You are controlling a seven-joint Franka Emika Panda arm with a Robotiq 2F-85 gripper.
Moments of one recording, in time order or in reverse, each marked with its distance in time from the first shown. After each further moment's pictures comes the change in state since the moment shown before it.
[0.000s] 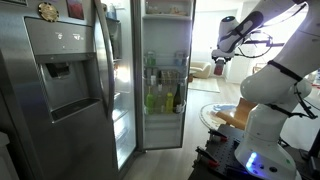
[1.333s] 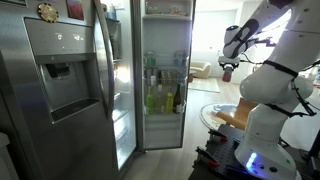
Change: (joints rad) arm -0.050 0.165 -0.094 0.069 0.017 0.029 -0.010
